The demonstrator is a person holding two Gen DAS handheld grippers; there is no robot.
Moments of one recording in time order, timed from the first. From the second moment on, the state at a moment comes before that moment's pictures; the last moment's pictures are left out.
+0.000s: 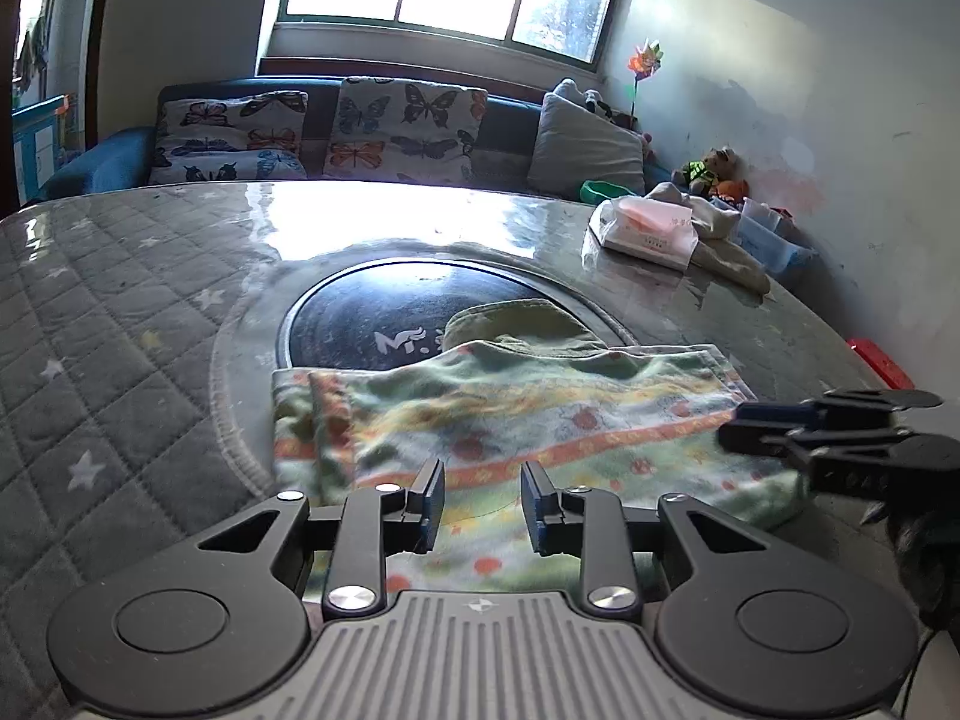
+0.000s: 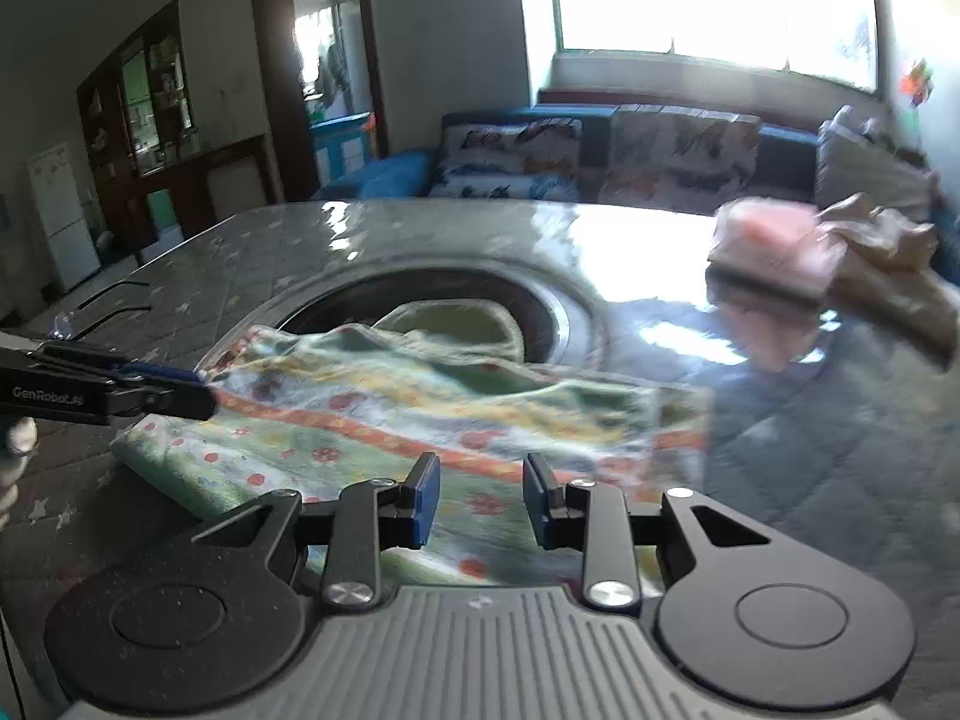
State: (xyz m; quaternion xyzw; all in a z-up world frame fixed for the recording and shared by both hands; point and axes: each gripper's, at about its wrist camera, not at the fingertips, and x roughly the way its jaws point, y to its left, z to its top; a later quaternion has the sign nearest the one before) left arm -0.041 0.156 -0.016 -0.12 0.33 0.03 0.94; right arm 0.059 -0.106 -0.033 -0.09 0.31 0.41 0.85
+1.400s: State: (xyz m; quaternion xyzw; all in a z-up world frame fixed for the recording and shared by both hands) left arm 0.039 0.194 -0.028 -0.08 0.37 0.10 0.92; right arm 0.118 -0.091 -0.039 -0.10 0.32 0.36 0.87
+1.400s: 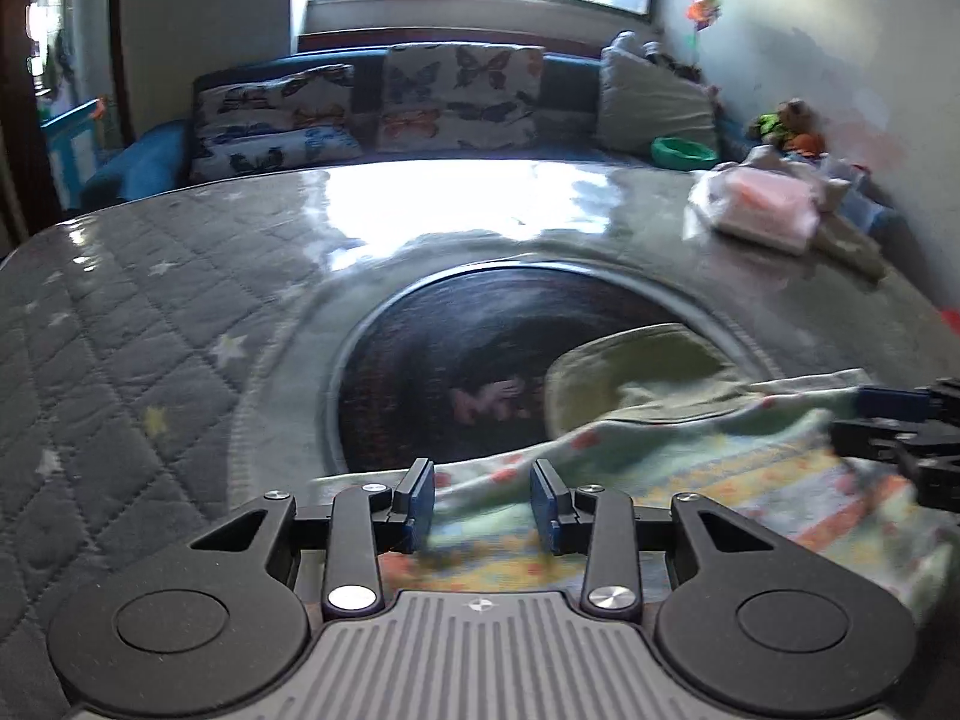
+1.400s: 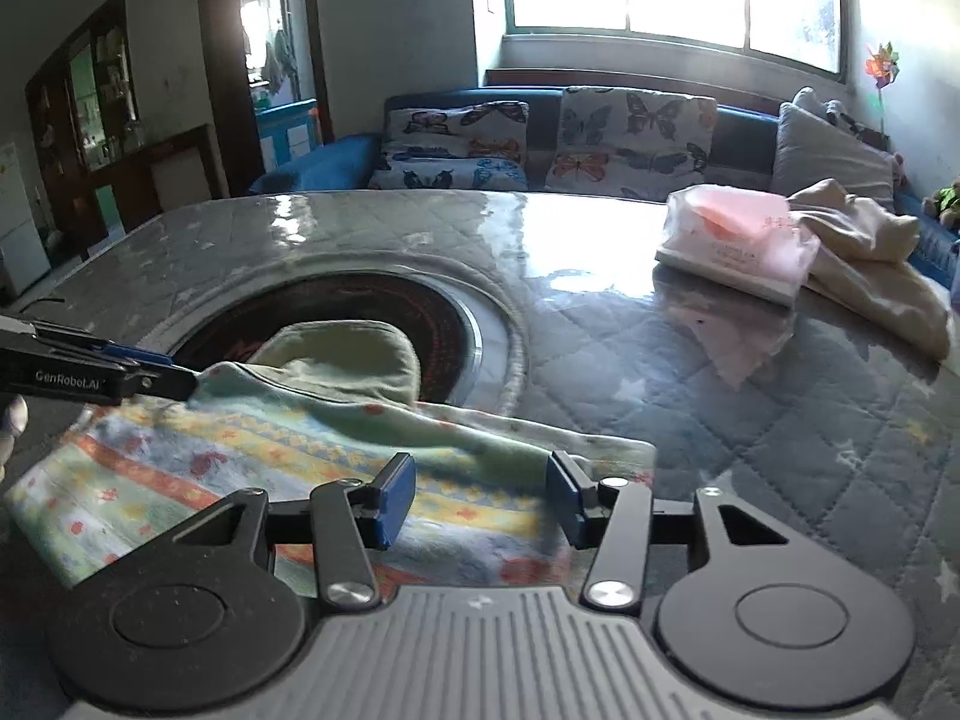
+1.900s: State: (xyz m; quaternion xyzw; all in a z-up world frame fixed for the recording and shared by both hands) left arm 0.006 0.185 -0.012 -0.08 0.38 0.12 0.91; right arm 0.075 -0.105 -0.034 -0.10 0.31 0.38 0.86
